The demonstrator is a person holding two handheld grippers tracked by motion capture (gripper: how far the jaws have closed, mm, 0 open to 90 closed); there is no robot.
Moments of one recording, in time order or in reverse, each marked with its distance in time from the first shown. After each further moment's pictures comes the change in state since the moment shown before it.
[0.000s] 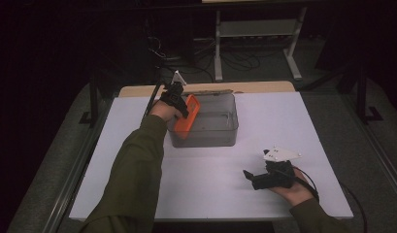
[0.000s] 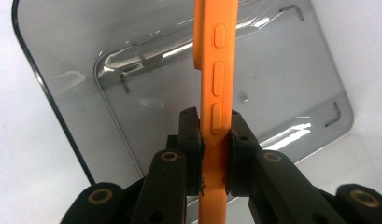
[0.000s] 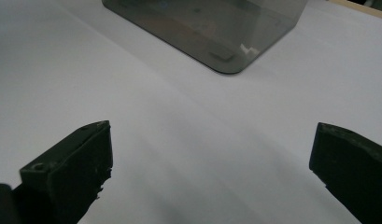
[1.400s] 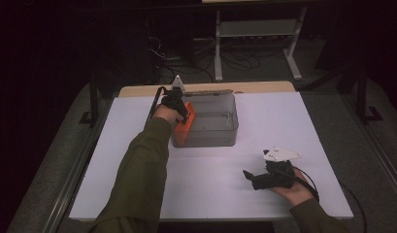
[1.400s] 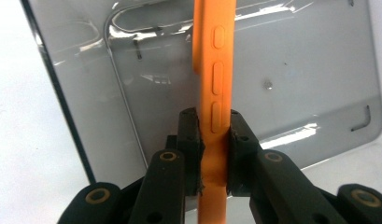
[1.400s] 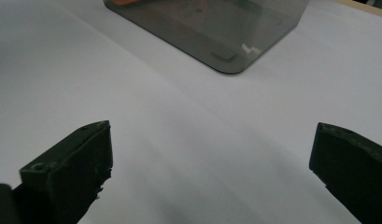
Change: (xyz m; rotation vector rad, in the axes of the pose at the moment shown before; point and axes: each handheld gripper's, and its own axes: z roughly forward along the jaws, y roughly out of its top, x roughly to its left) left arm 0.000 -0.004 0.014 0.068 0.066 -0.137; right arm 0.000 0.000 -0.001 0.002 0.006 0.003
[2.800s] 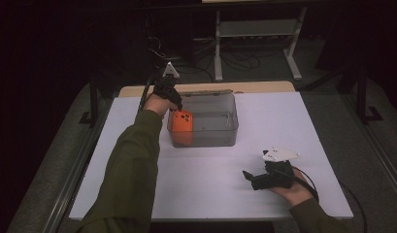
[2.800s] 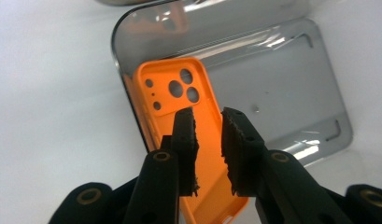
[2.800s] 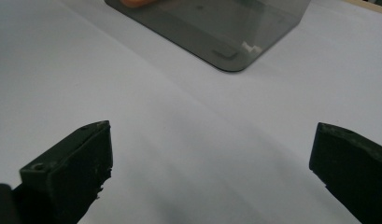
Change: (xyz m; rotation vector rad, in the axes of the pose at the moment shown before) left arm 0.007 0.006 -0.048 -0.125 -0.017 0.077; right arm 0.001 0.000 0.002 0.009 -0.001 -0.005
